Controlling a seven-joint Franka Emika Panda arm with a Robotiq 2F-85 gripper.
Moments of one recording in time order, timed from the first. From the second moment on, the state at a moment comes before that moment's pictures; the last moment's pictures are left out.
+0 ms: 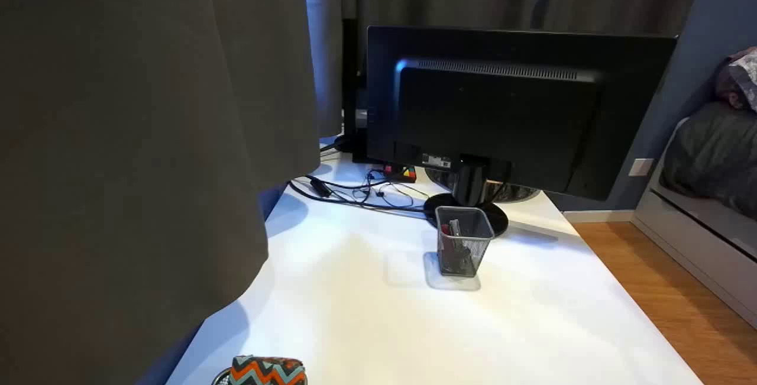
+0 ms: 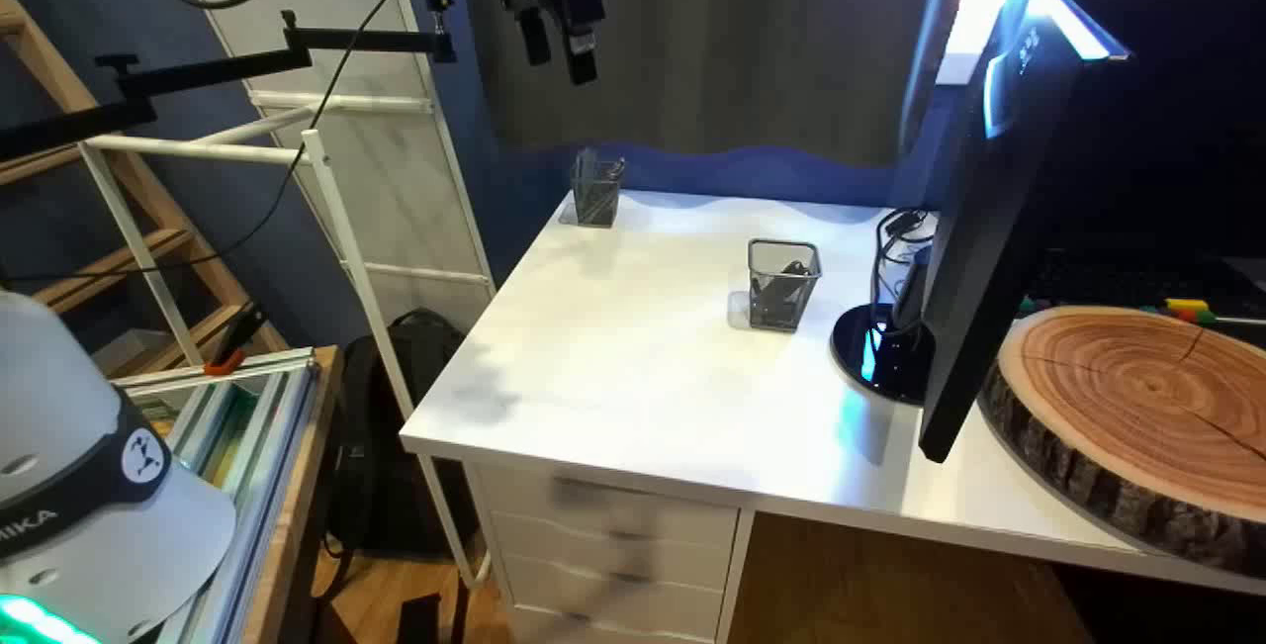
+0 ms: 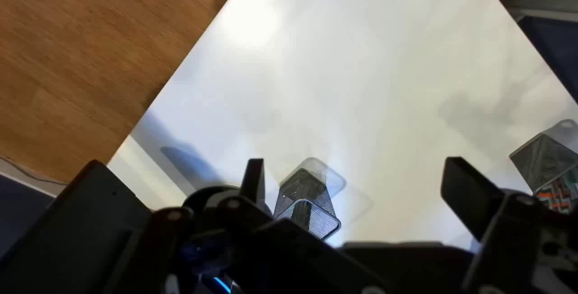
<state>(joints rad) 0.18 -0.54 0.20 -2.54 0.08 2.18 0.08</state>
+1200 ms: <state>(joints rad) 0.21 0.01 0.12 -2.23 0.37 2.39 -0.14</state>
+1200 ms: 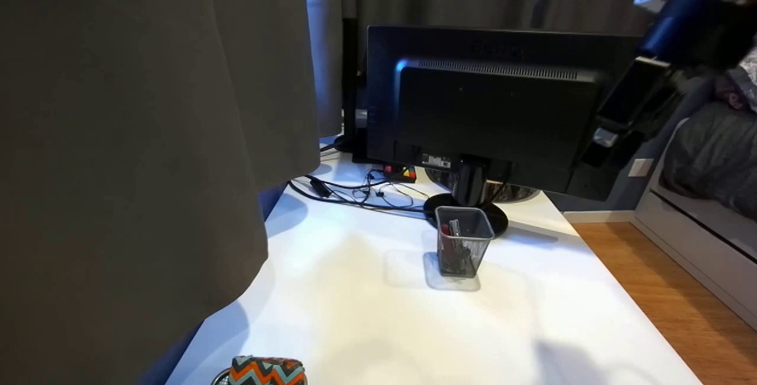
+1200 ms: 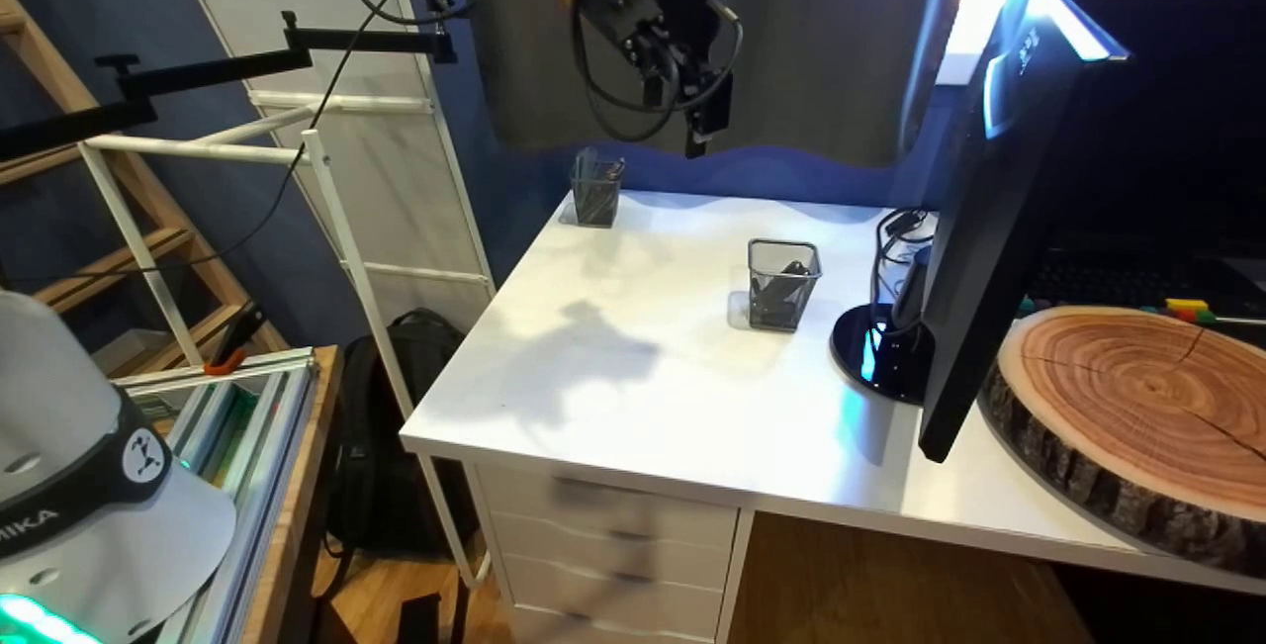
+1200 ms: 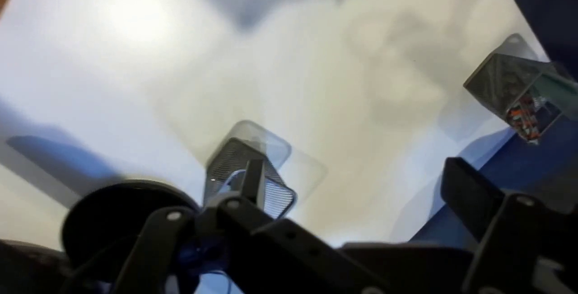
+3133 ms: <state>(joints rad) 0.19 0.37 0.30 -1.88 0.45 2.36 -0.45</state>
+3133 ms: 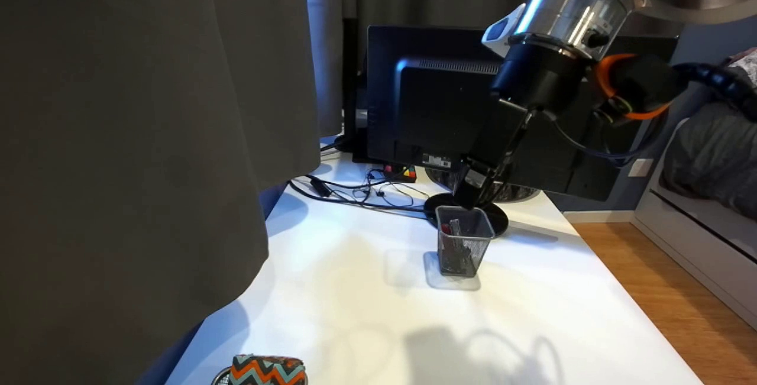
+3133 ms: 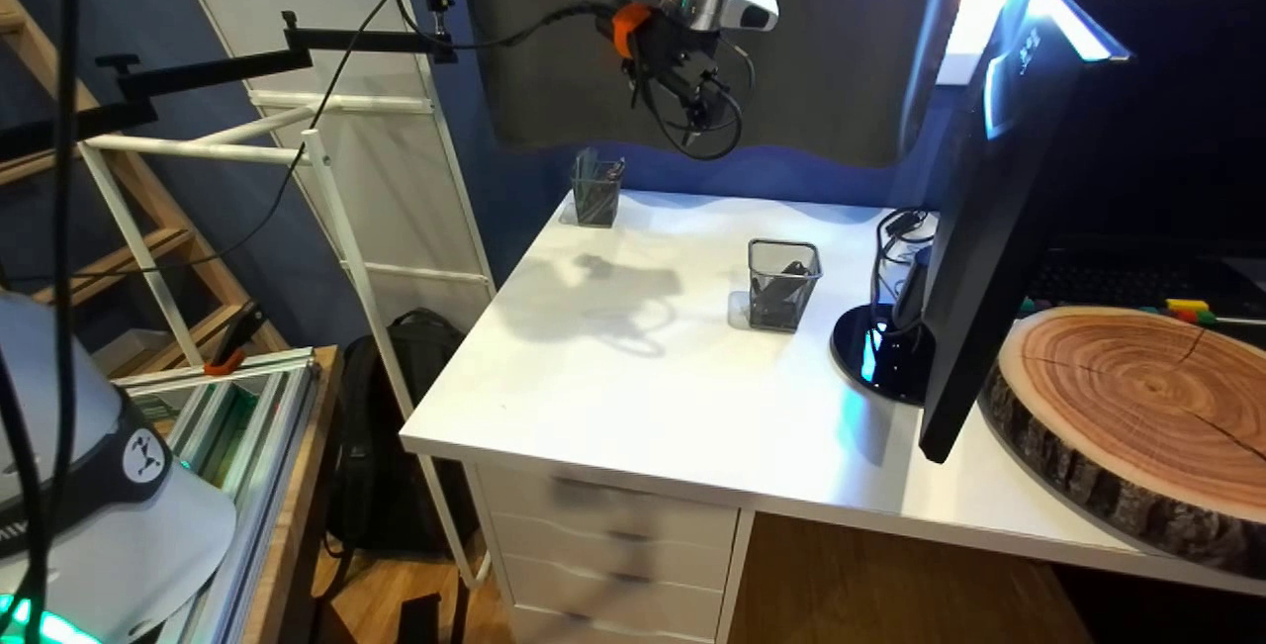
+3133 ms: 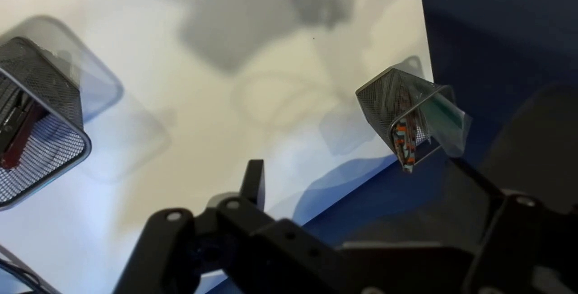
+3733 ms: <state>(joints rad) 0.29 0.57 0.27 -1.69 0.11 2.41 -0.34</state>
